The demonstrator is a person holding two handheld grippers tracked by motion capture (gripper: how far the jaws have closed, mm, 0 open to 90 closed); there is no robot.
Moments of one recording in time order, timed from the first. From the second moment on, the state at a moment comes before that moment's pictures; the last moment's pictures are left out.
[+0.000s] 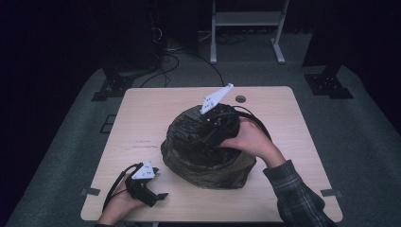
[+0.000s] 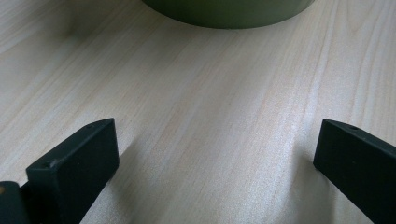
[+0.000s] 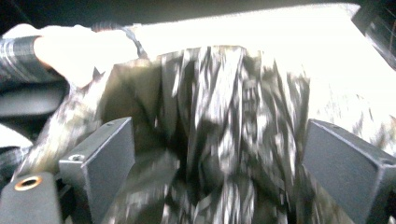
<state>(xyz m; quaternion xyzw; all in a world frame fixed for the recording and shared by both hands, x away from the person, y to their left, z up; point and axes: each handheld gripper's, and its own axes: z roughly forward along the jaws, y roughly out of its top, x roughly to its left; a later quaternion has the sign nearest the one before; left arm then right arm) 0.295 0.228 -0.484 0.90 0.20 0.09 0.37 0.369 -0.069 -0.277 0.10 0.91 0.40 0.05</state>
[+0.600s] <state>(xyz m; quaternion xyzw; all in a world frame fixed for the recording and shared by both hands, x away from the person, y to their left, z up) 0.295 0.228 -0.484 0.90 0.21 0.09 0.37 0.388 -0.007 -0.317 0.08 0.94 0.32 0.01</state>
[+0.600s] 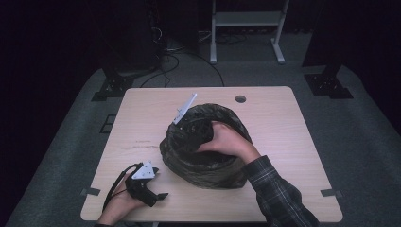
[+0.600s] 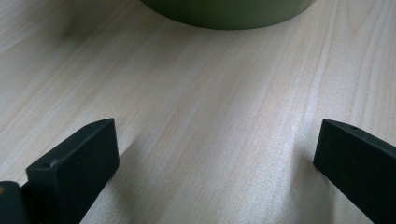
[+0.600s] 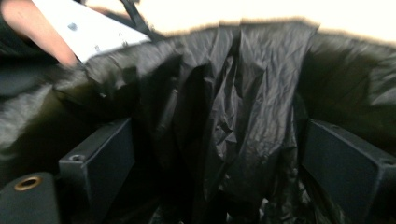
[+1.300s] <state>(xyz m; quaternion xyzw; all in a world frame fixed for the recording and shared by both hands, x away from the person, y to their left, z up) 0.296 0.227 -0.483 0.90 0.21 0.09 0.37 0.416 -0.041 -0.299 0.16 0.93 0.33 0.07</state>
